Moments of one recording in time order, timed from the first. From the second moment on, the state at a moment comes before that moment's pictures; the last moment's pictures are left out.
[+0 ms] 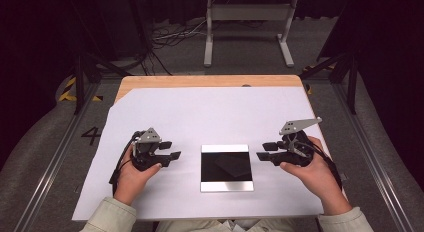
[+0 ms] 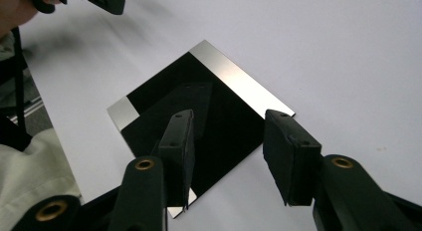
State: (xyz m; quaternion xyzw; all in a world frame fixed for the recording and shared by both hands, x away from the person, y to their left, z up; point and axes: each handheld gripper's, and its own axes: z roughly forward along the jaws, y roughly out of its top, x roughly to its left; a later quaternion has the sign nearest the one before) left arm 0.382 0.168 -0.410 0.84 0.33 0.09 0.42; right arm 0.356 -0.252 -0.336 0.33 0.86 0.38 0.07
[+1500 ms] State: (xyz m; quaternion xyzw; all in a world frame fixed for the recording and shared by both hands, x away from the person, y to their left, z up) left arm 0.377 0.175 -0.412 0.84 0.34 0.10 0.41; right arm 0.404 -0.225 -0.363 0.46 0.82 0.34 -0.10
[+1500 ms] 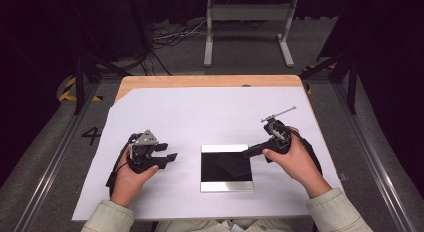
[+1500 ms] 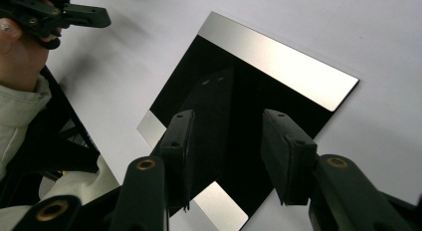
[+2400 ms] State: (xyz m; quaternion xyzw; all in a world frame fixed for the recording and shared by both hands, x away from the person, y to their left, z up) left arm 0.377 0.175 -0.412 0.84 0.34 0.10 0.40; right arm 0.407 -0.217 -0.388 0.52 0.77 0.31 -0.19
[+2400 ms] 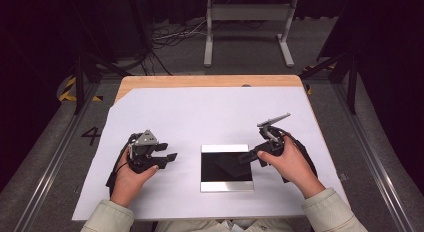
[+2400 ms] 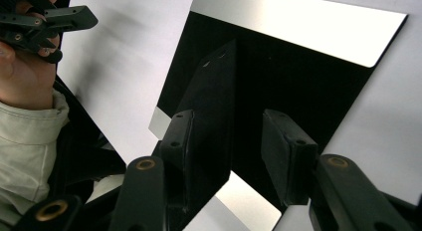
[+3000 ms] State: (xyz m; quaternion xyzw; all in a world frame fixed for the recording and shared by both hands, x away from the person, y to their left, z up) left arm 0.377 0.176 -0.412 0.84 0.34 0.10 0.40; right arm 0.406 -0.210 -0.397 0.54 0.75 0.30 -0.23
